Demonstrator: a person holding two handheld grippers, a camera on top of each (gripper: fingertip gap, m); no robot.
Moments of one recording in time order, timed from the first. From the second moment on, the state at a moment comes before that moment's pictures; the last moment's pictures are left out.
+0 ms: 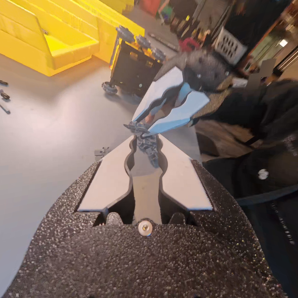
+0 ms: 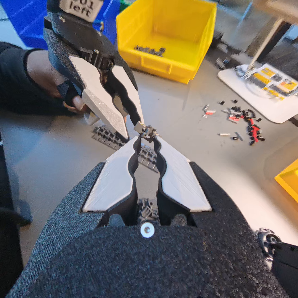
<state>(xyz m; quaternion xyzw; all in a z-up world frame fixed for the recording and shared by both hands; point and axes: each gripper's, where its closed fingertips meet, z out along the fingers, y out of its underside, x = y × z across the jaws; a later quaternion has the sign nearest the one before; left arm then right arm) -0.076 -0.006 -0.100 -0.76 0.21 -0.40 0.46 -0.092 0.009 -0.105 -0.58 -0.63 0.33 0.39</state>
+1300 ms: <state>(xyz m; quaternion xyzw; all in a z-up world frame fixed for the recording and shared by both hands) -0.105 0.006 -0.173 -0.85 0.33 -0.18 0.37 -0.086 0.047 -0.164 -0.71 -0.60 0.34 0.14</state>
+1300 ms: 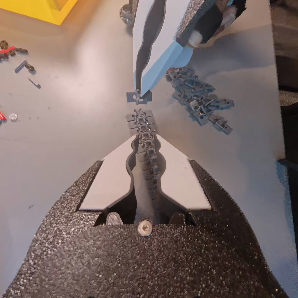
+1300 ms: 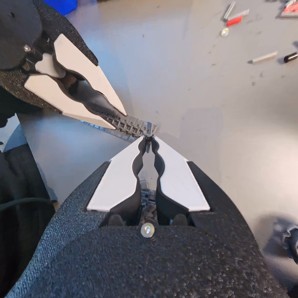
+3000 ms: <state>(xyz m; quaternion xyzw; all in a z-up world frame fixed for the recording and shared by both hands) -0.093 0.002 -0.186 -0.86 0.35 -0.12 0.36 -0.102 0.054 -0.187 -0.64 -0.77 0.03 0.06</state>
